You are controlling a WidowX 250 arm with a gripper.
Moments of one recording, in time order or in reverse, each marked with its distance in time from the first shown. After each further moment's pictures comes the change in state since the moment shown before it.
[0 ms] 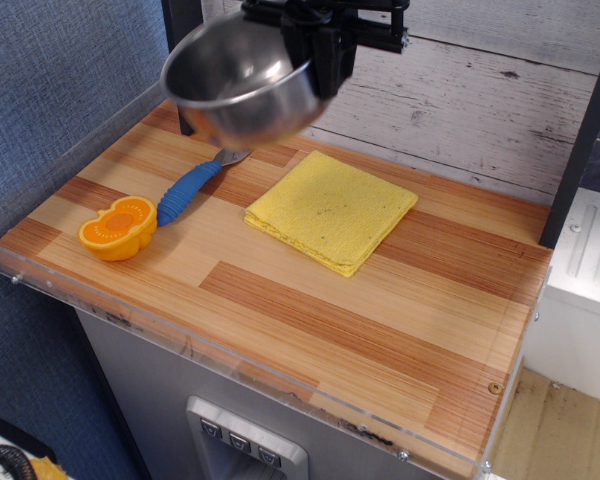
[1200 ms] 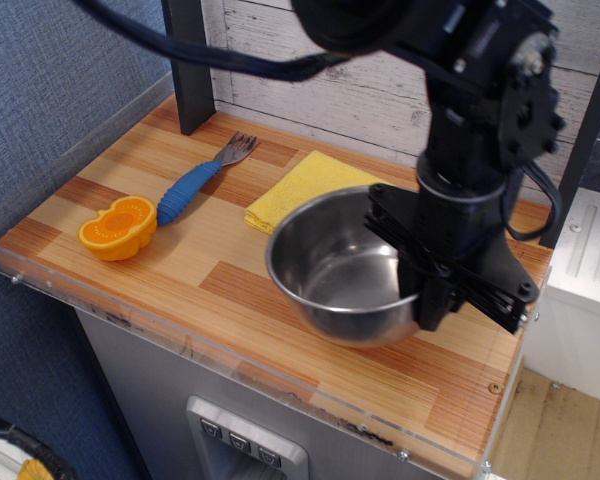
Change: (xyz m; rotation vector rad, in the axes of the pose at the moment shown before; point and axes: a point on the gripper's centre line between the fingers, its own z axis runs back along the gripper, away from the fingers) arm -0.076 -0.102 -0.076 0.021 0.127 -0.322
